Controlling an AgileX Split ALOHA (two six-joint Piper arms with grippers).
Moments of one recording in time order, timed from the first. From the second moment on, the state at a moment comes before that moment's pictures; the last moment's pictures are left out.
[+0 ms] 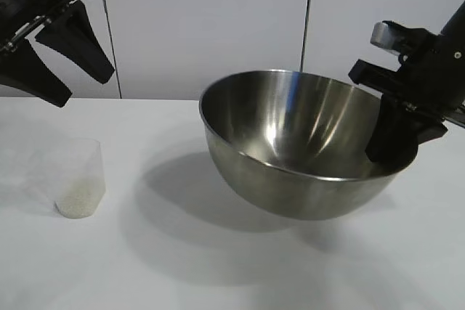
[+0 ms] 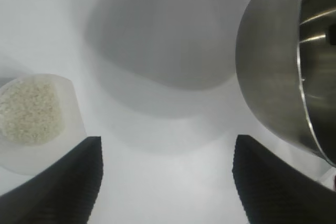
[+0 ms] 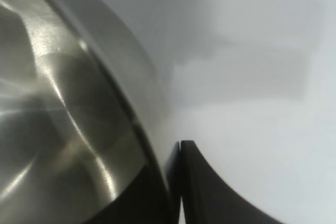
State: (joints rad) left arm -0.14 1.71 -1.23 -0.71 0.98 0.50; right arm 0.05 1.79 -1.16 0.52 0.92 -0.30
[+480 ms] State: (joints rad) left arm -0.14 1.71 -1.23 -0.71 0.97 0.50; right arm 0.30 1.87 -1.17 0.54 0.71 -0.18
